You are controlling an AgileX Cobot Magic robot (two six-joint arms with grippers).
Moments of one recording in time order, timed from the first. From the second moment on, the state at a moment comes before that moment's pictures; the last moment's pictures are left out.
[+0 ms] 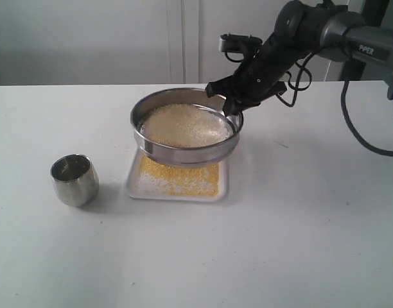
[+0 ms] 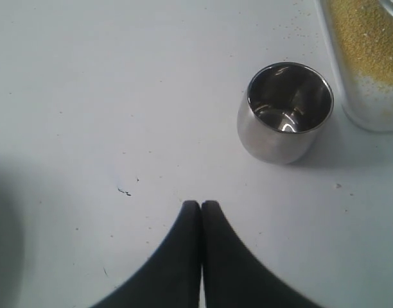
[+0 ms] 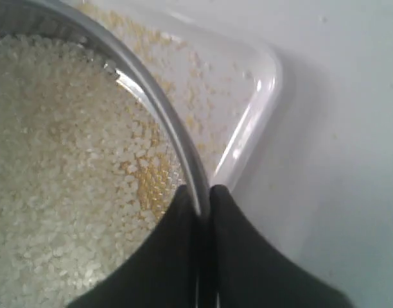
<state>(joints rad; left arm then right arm) -0.10 0.90 -0.53 -0.15 0.44 0.19 0.28 2.28 -1.99 0.38 0.93 -0.26</state>
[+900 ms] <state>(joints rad) -0.10 0.90 -0.53 -0.15 0.44 0.19 0.30 2.26 -1.92 0.41 0.75 -0.27</state>
